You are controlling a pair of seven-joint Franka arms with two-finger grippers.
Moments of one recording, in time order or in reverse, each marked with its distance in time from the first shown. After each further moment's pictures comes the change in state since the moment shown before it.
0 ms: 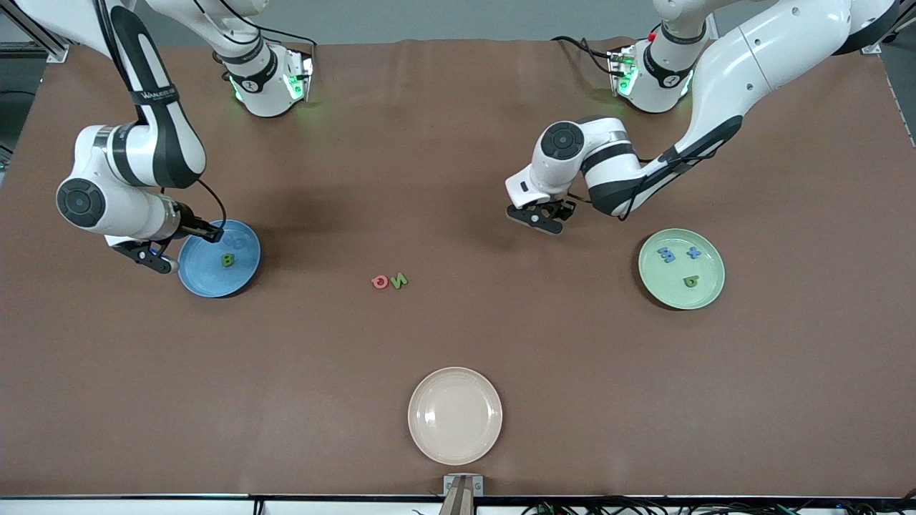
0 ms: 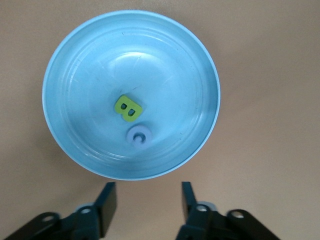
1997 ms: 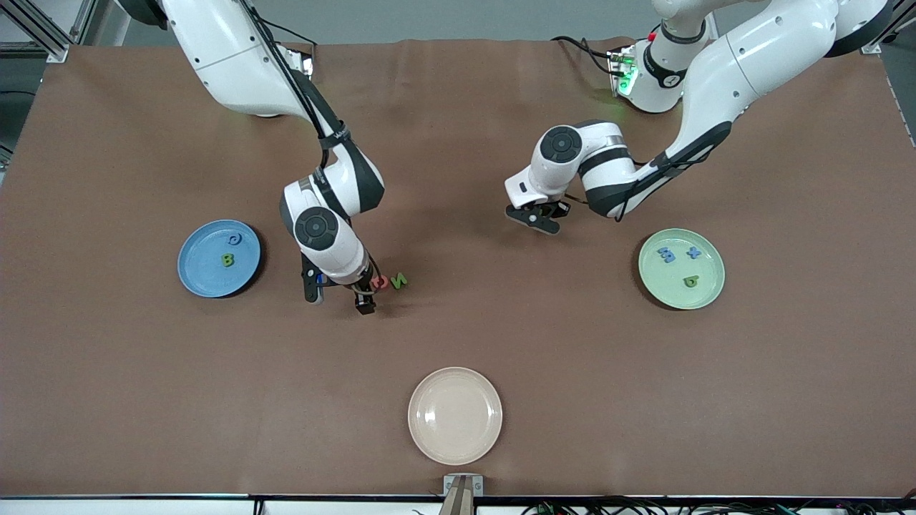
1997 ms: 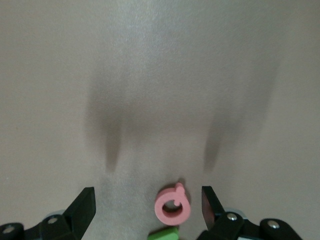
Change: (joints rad) left arm -0.052 -0.007 0.087 -0.018 0.001 0.084 0.008; right arm 0.536 0.472 0.013 0.422 0.129 0.375 1.380
